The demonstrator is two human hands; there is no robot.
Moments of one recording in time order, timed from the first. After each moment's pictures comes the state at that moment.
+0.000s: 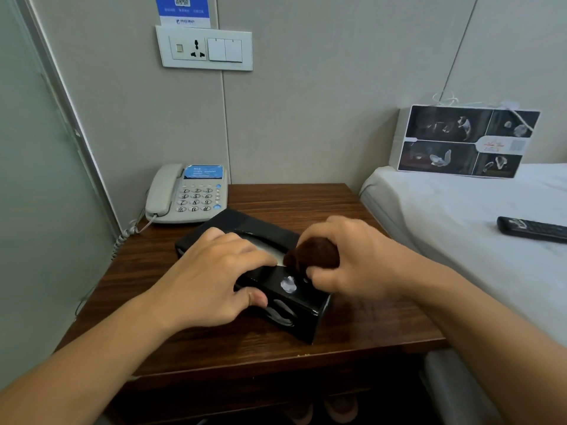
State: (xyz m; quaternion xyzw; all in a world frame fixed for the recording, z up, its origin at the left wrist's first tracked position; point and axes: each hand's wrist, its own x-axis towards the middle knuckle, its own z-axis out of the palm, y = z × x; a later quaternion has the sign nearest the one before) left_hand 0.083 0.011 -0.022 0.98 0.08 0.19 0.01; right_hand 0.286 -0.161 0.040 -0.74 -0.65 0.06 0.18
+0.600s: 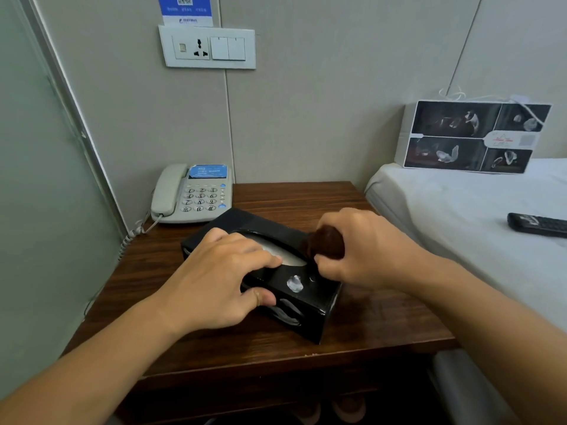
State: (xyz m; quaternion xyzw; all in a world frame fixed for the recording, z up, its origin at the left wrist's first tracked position) left_hand 0.082 0.007 -0.023 0.97 0.09 0.21 0.03; right_hand 0.291 -0.153 0.036 -0.76 -0.63 -0.01 0.17
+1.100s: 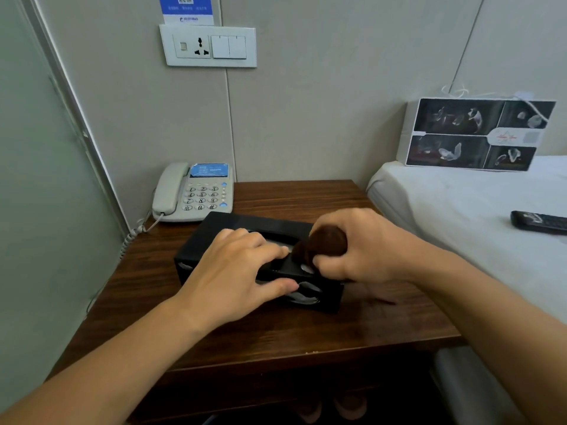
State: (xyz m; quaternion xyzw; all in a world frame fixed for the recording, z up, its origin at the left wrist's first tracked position) left_hand 0.101 -0.008 -0.025 0.96 0.15 0.24 0.04; right_hand 0.298 -0.147 0.038 -0.75 -0.63 0.06 0.19
